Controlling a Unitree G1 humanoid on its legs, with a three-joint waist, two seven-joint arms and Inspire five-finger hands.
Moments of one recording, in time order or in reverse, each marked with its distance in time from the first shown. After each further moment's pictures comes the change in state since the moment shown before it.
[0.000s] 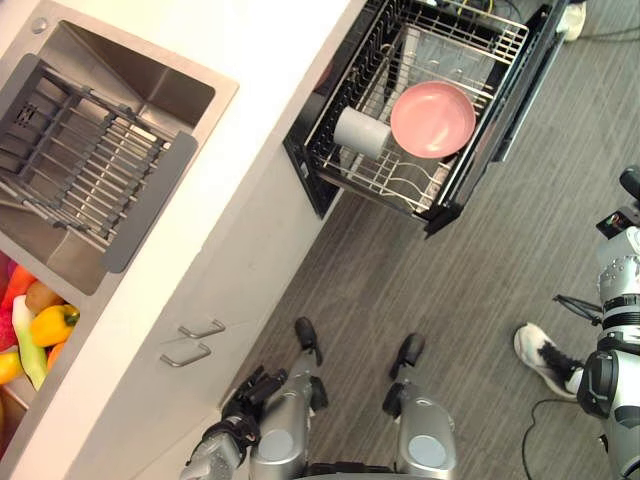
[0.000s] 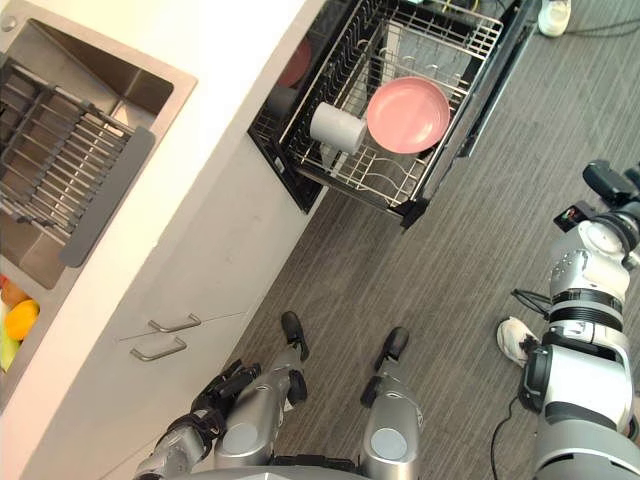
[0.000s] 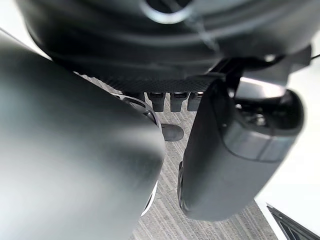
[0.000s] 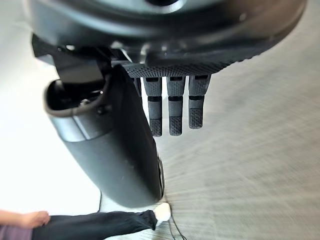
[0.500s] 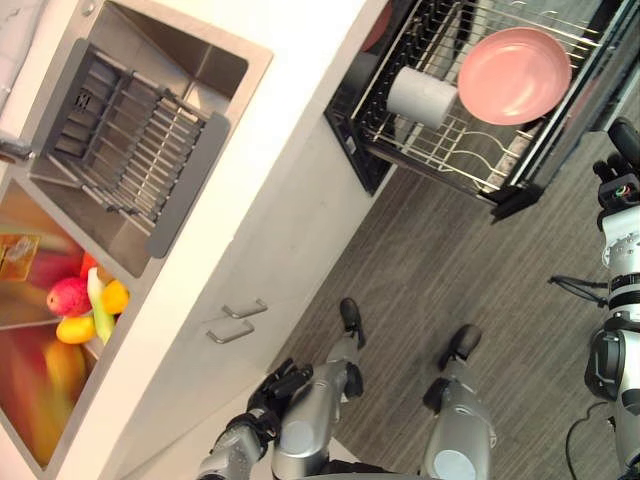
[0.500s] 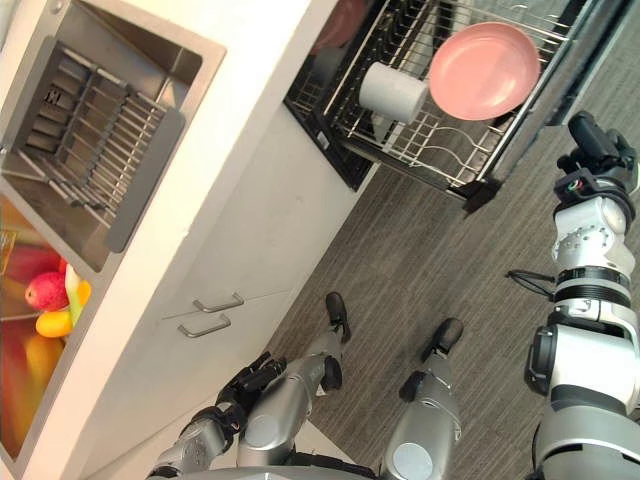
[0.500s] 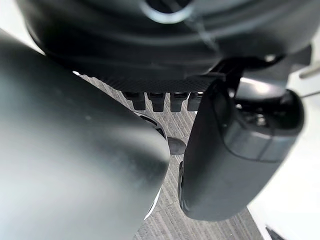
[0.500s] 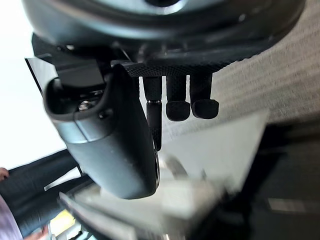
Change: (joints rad) left arm -0.035 -0.026 -0.145 -0.003 -0.083 0.002 -0.012; right arm -0.151 -0.026 0.089 0.009 0.188 0.002 0.214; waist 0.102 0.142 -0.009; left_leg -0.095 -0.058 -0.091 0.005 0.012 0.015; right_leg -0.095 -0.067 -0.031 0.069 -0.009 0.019
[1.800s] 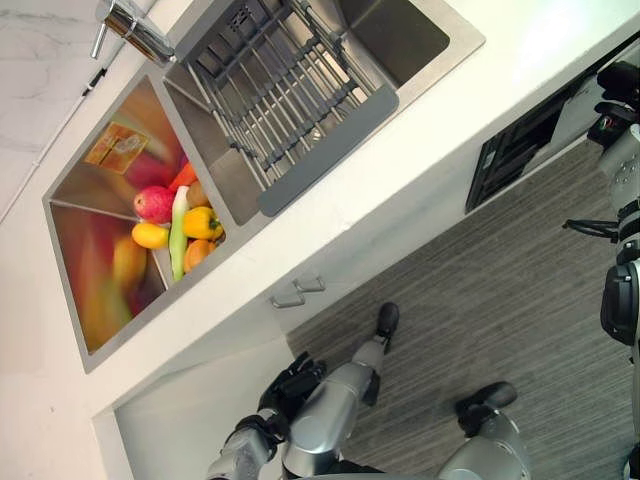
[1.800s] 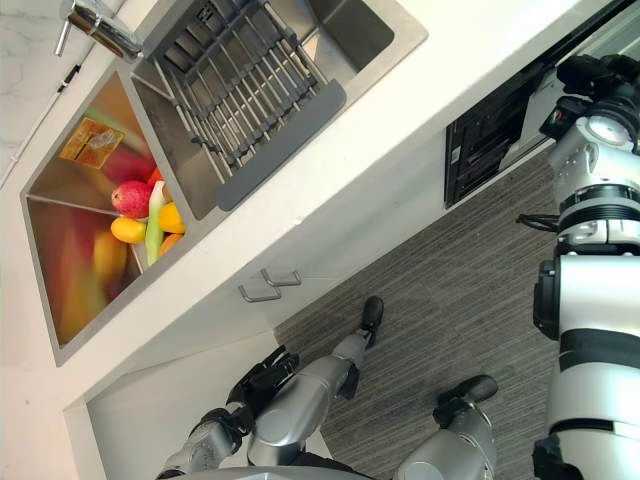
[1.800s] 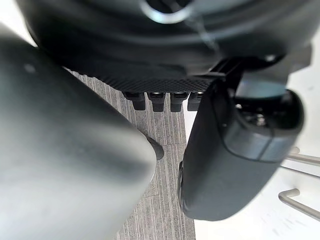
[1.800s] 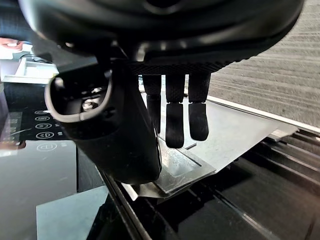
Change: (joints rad) left arm 0.020 -0.024 -0.040 0.006 -0.028 -0.066 -0.105; right arm -0.389 -0.016 0.351 0.258 -0.342 0.063 -0.103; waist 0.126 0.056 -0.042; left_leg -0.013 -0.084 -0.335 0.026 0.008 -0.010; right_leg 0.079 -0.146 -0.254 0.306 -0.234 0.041
